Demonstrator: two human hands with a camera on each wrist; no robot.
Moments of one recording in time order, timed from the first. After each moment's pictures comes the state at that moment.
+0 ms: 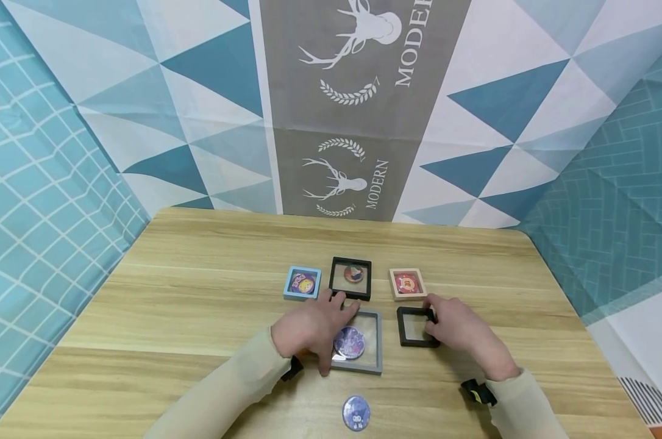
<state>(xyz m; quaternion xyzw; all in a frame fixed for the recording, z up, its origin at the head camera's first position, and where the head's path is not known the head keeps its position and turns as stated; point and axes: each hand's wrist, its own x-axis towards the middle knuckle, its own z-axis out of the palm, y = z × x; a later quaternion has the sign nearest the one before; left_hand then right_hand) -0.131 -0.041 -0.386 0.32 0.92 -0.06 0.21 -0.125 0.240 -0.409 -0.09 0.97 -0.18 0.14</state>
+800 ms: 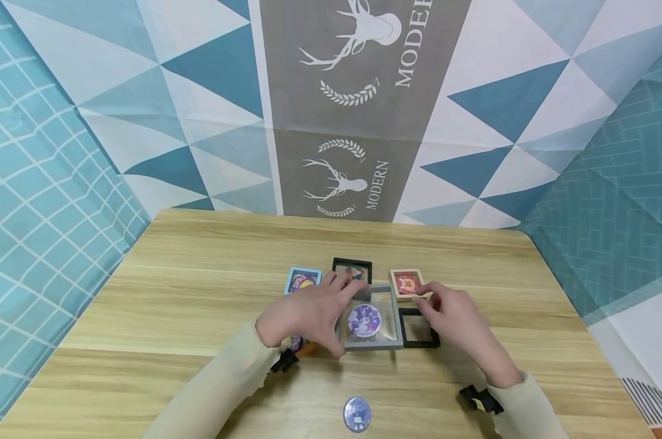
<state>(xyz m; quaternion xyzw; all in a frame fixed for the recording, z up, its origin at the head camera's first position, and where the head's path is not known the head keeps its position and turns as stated) -0.145 -0.060 -0.369 0.40 0.90 0.11 0.13 -0.121 0.226 -0.395 -0.09 0.95 -0.29 0.02</state>
